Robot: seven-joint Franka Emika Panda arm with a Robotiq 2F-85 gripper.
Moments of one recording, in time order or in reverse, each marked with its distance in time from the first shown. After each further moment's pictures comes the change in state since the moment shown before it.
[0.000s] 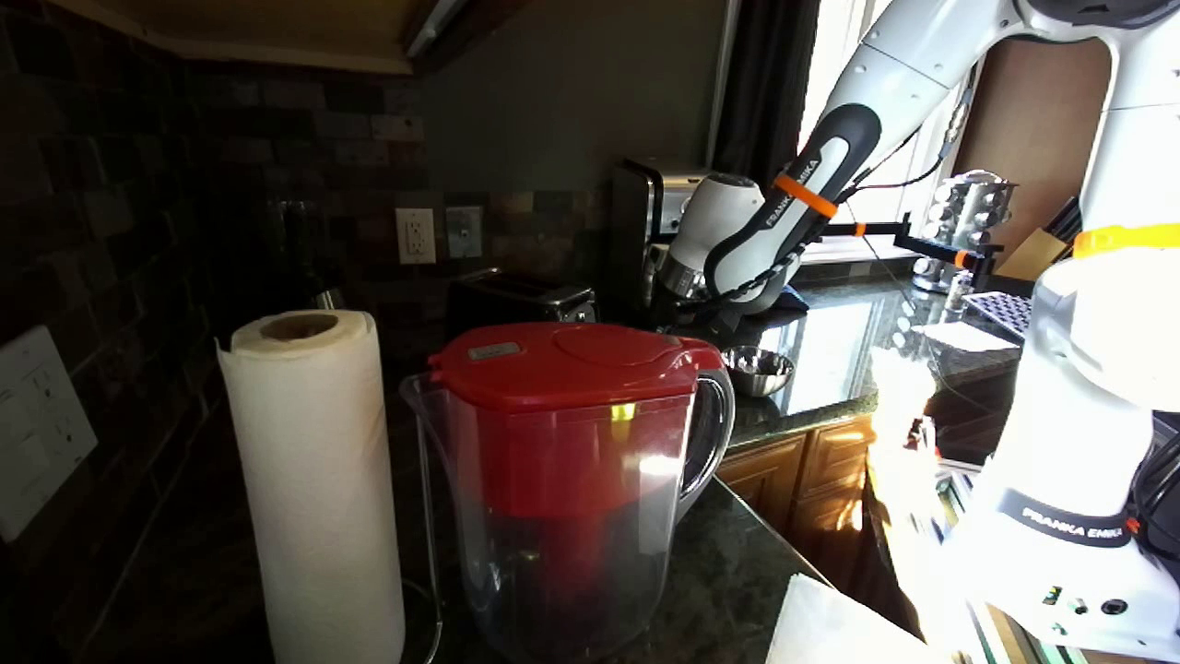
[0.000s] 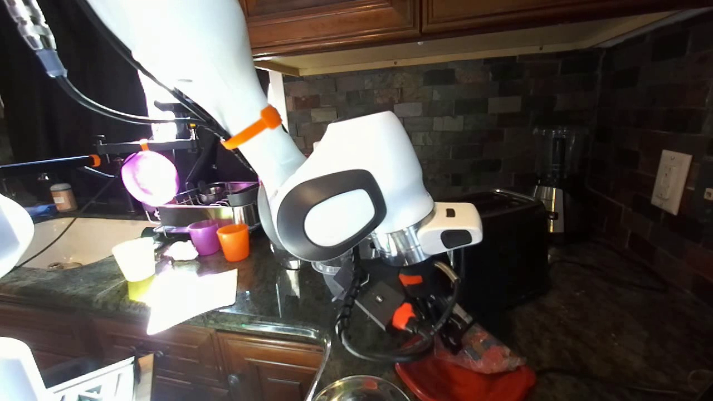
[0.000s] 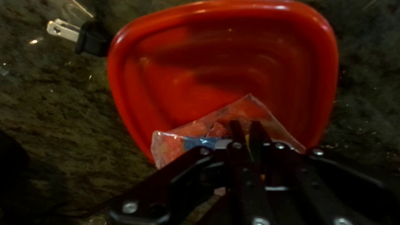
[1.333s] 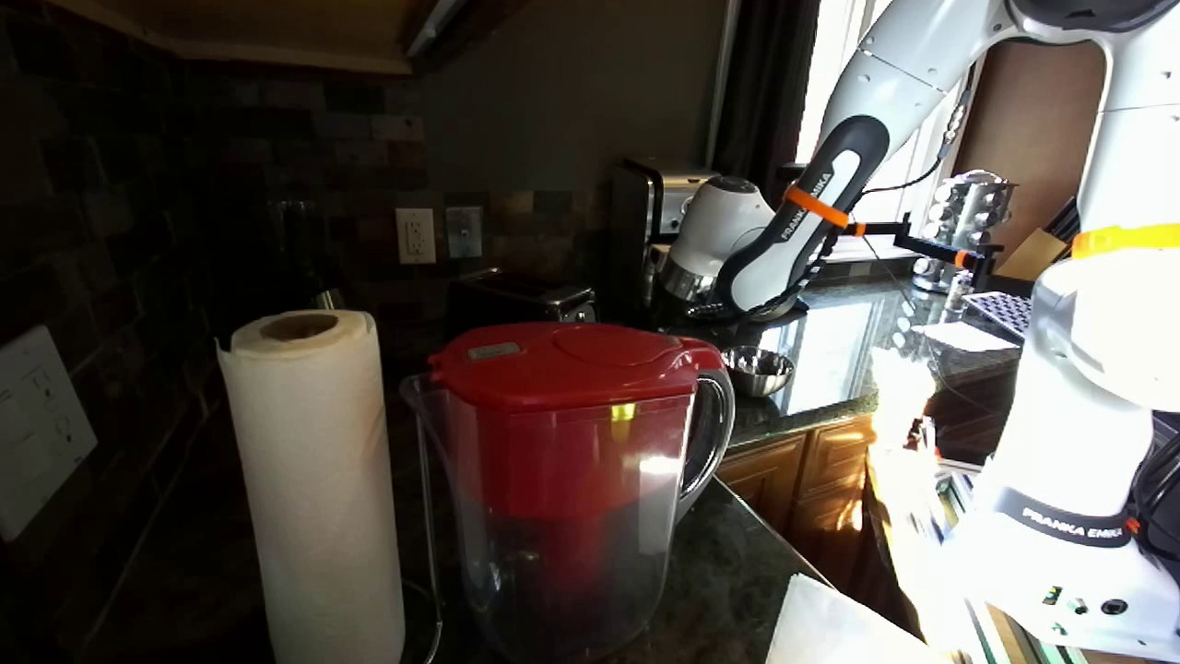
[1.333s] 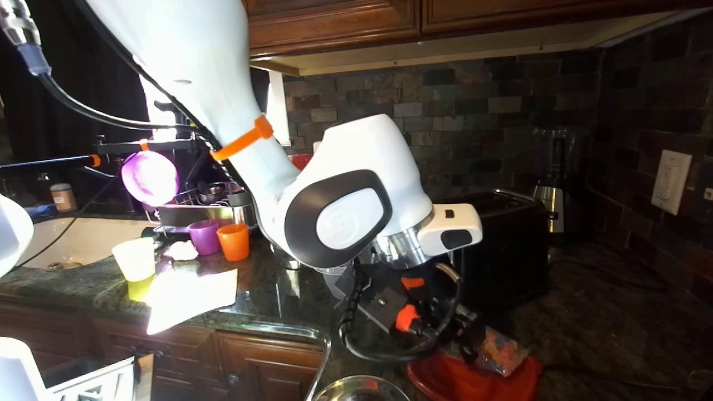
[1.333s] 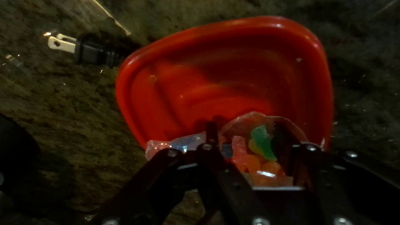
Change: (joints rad) arm 0.006 0.015 -0.041 0.006 -0.208 0.028 0.149
